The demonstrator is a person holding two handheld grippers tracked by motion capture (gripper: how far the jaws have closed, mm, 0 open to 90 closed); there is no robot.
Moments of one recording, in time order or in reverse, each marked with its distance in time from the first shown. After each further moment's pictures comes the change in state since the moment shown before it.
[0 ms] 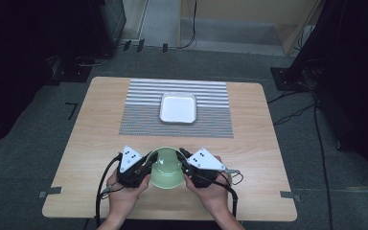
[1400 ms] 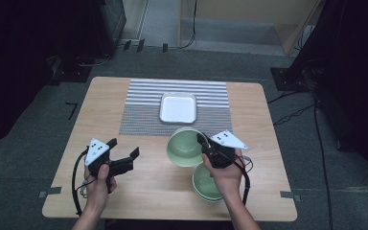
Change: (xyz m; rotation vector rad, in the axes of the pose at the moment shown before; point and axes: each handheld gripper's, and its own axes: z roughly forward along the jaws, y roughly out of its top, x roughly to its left) left arm 0.081 -0.005 -0.019 -0.077 0.066 -0.130; right arm -0.067 0.006 0.002 -0.011 -0.102 0.159
